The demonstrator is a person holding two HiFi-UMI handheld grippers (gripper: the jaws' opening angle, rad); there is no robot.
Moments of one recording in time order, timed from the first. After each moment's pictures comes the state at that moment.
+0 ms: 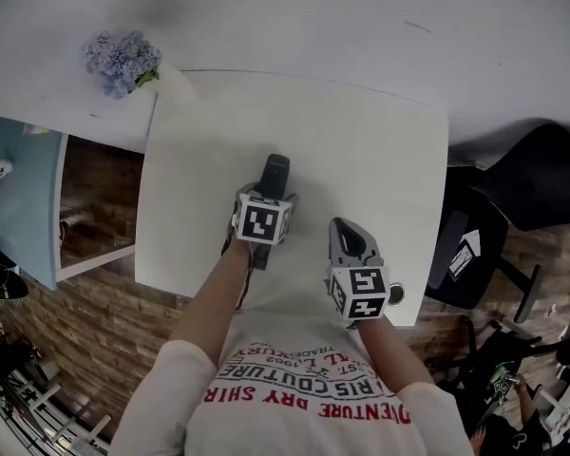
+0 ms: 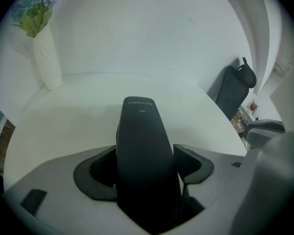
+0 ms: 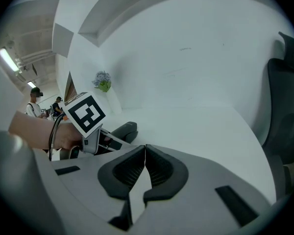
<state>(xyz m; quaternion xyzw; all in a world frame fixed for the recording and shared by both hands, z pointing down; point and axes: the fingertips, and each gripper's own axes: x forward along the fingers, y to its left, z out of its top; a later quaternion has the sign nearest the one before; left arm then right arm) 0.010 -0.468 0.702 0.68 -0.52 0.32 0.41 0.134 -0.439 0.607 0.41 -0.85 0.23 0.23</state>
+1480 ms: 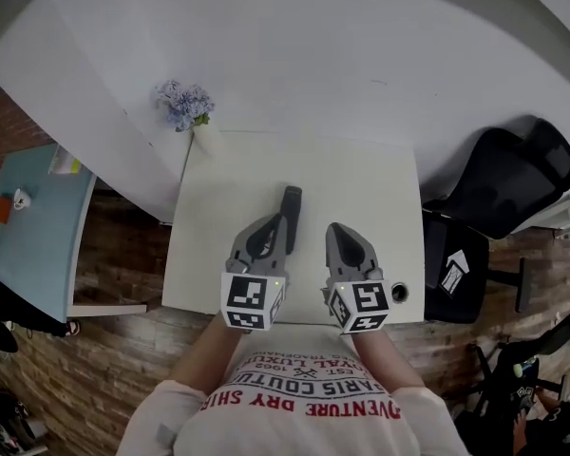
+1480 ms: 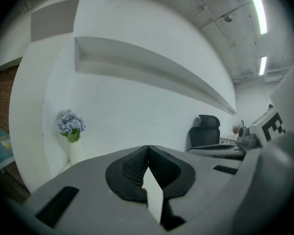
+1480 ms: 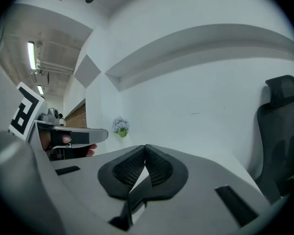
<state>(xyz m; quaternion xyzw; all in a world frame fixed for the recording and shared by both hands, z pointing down) -0.008 -0.356 0.406 0.80 -0.60 0.05 0.08 0.090 -0.365 0.426 0.46 -0.88 0.08 0.04</state>
